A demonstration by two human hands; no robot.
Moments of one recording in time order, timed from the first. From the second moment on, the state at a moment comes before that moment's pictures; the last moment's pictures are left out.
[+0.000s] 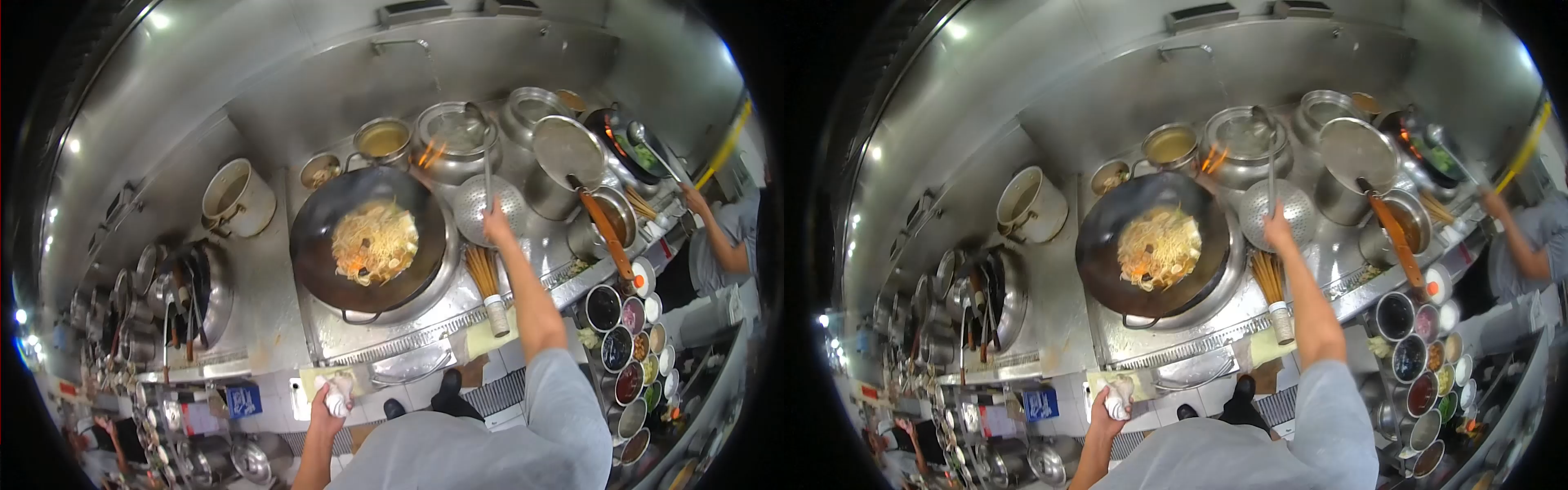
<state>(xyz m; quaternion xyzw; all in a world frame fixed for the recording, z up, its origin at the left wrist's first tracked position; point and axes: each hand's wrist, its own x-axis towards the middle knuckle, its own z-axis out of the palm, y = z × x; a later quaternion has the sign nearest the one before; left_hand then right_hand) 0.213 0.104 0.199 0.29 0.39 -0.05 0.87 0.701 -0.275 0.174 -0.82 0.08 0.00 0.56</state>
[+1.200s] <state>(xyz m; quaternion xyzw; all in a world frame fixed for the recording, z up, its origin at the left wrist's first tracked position) 0.136 0.098 0.191 0.36 0.42 -0.06 0.83 0.482 -0.356 0.079 -0.97 0.04 -0.03 0.23</state>
